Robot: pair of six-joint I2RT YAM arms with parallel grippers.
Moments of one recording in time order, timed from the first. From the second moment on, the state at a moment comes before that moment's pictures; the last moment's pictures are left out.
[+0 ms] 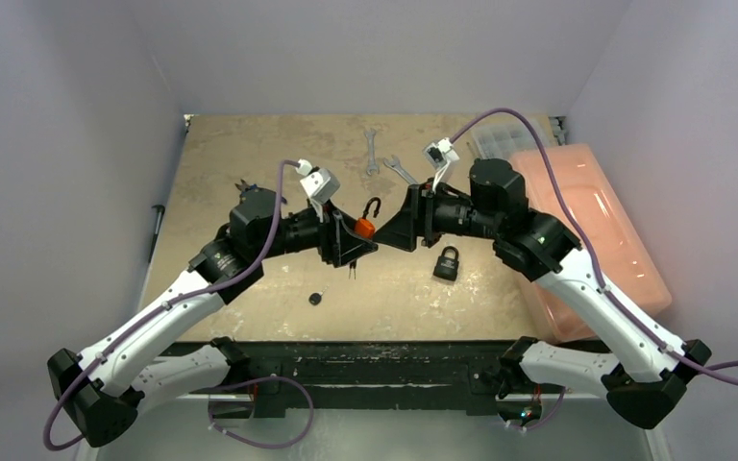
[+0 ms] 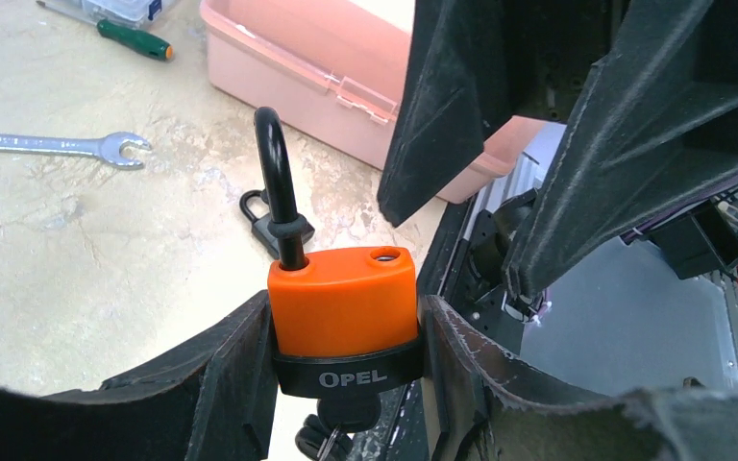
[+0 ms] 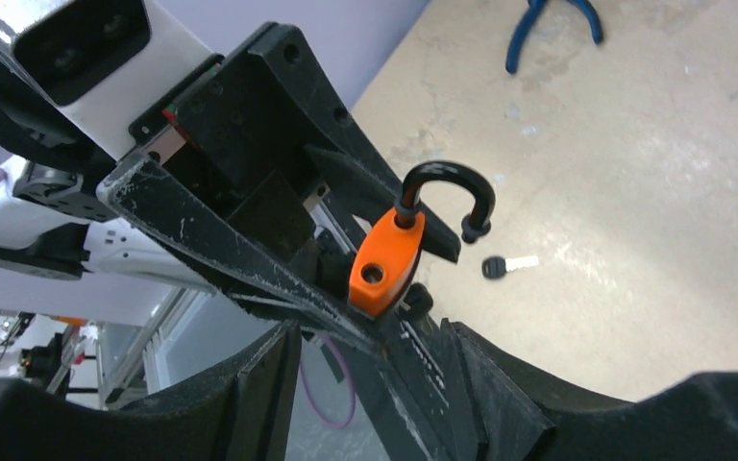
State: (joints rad) left arm -0.72 0.96 0.94 -0.11 0.48 -0.33; right arm 0.73 1.09 1.26 -0.49 -0.45 0.57
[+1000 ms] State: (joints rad) left arm -0.72 0.99 0.90 -0.10 0.54 -0.31; right arm 0.73 1.37 1.55 -0.73 -0.32 0.58
